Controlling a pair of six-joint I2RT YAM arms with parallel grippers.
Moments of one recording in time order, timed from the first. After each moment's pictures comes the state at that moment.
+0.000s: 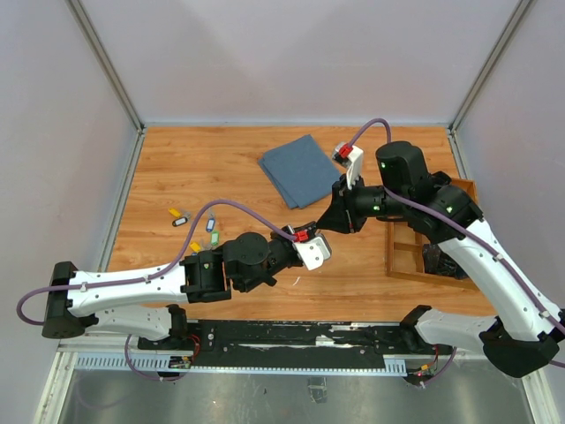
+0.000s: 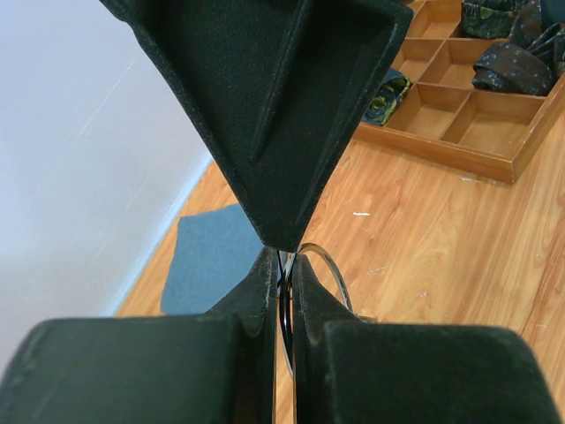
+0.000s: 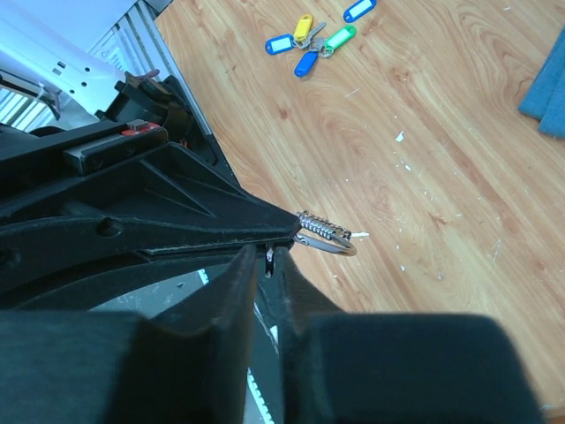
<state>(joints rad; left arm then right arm) -1.36 1.10 0.95 0.06 -0.48 0.51 0.68 1.14 1.47 -0.90 -0.52 0.15</state>
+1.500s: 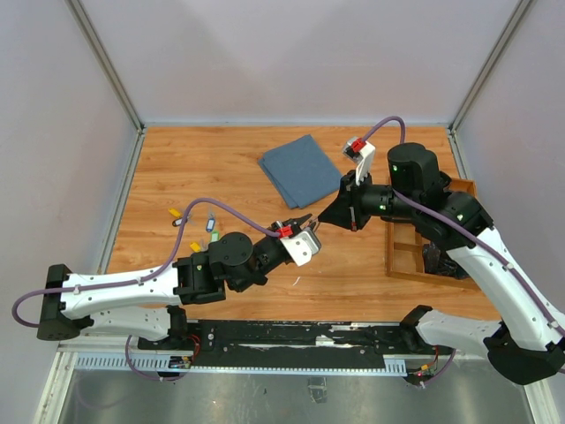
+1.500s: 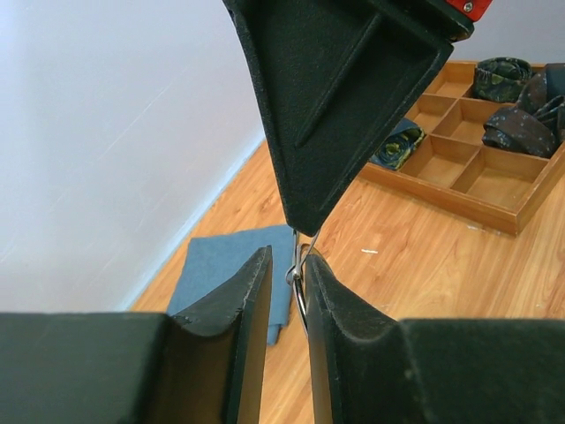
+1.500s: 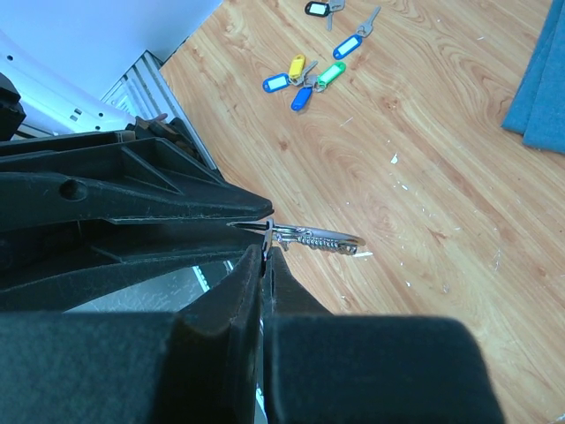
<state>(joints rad) -1.36 1.05 0.92 0.17 -0.50 0.50 0.69 1.09 1.45 -0.83 -0.47 0.24</state>
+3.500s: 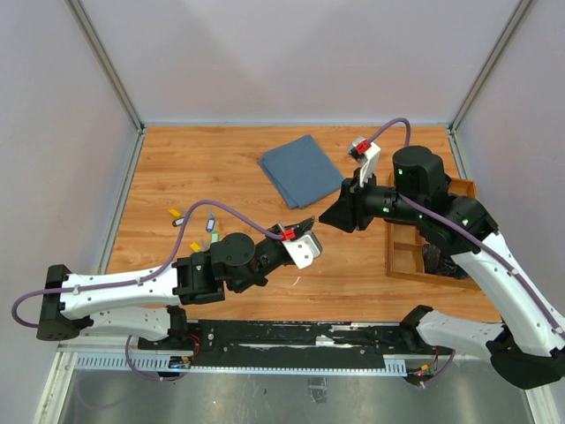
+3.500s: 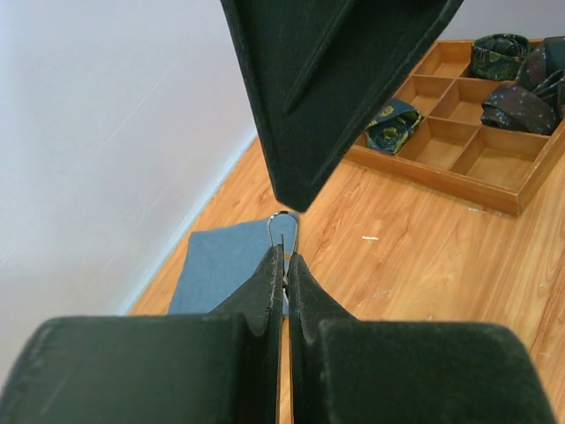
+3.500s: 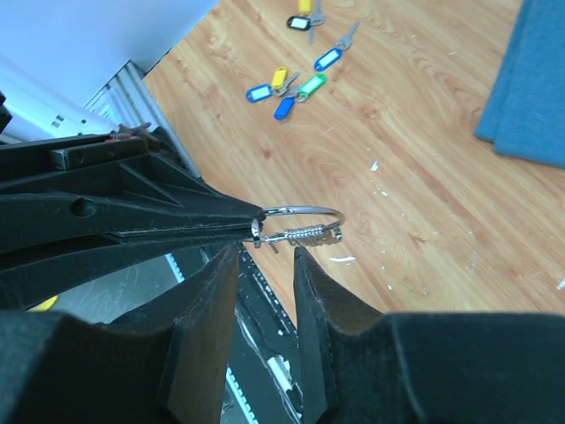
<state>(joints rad) -1.36 1.05 0.92 0.13 -0.49 0.52 0.69 1.05 1.43 -0.82 -0.40 0.22</state>
